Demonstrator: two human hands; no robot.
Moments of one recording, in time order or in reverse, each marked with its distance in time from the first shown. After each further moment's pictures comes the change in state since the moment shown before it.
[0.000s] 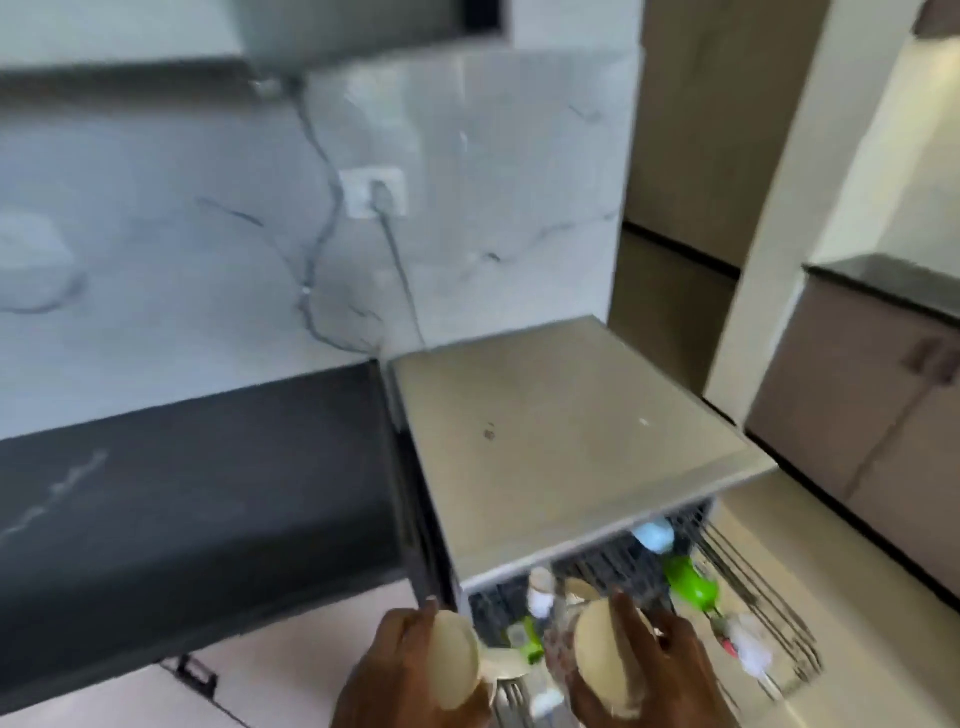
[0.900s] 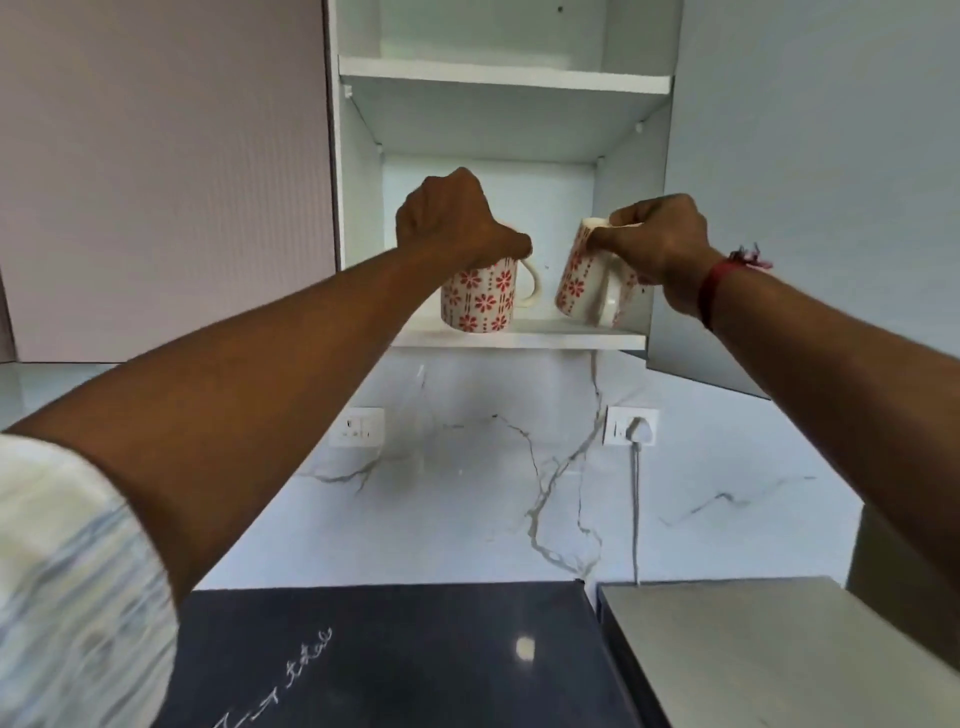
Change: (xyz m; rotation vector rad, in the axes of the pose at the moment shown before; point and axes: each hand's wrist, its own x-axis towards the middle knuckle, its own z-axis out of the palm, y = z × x) left_hand 0.213 -0.160 -0.616 0.119 0.925 0.006; right_hand 0.302 -0.633 -0.121 0.670 0.120 -0.445
